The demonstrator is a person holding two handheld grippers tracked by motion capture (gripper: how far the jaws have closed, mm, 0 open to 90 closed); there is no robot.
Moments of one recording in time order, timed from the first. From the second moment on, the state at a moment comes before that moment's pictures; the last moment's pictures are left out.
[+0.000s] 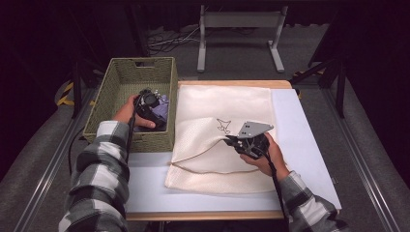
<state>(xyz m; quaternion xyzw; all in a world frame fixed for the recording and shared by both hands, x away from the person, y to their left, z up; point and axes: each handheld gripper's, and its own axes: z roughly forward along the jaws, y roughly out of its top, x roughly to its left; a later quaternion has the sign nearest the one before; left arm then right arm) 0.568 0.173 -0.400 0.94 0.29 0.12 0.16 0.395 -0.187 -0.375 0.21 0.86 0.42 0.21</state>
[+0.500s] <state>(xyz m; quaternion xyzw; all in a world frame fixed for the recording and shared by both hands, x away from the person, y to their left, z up) 0.567 0.173 -0.398 0.94 0.28 0.19 0.08 0.394 -0.186 -0.377 0.20 0.86 0.42 0.21</state>
